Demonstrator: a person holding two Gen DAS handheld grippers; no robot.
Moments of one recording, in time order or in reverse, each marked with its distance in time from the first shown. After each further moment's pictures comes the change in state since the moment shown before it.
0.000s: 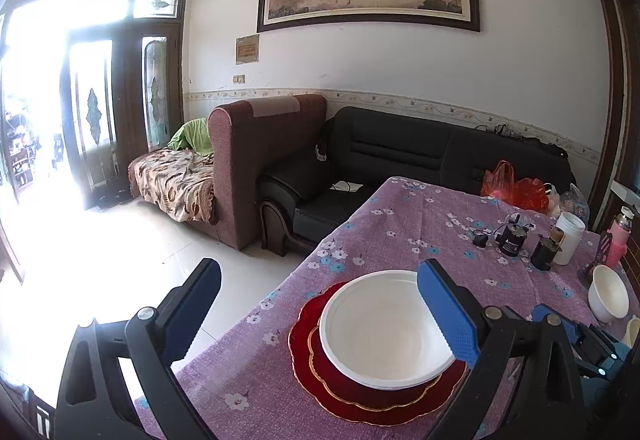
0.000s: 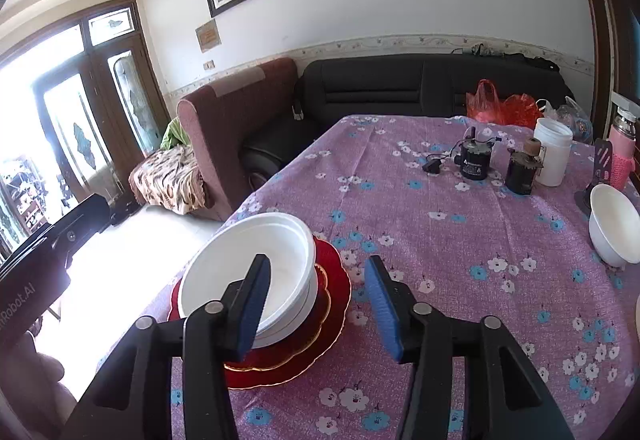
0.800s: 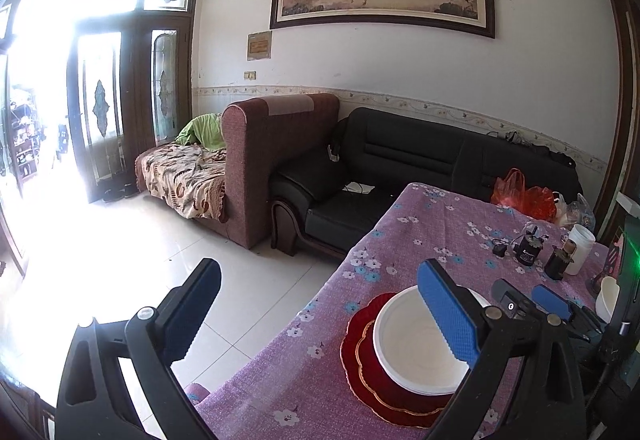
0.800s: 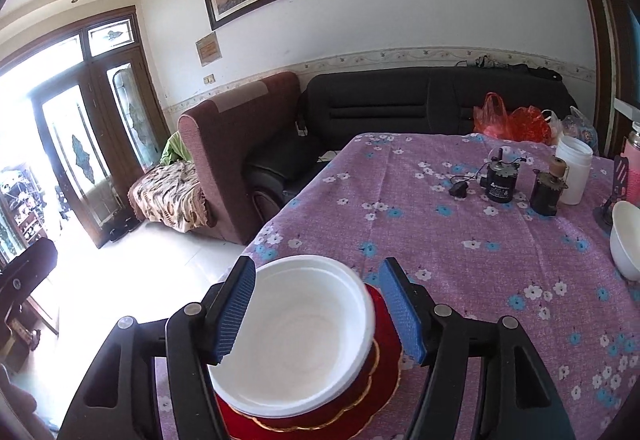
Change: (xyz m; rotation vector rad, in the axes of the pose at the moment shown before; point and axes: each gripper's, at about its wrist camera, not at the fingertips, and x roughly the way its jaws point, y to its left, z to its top) left arm 0.009 0.055 0.014 -0.039 0.013 0.014; right arm 0.041 0.035 0.022 0.010 -0.045 -0.012
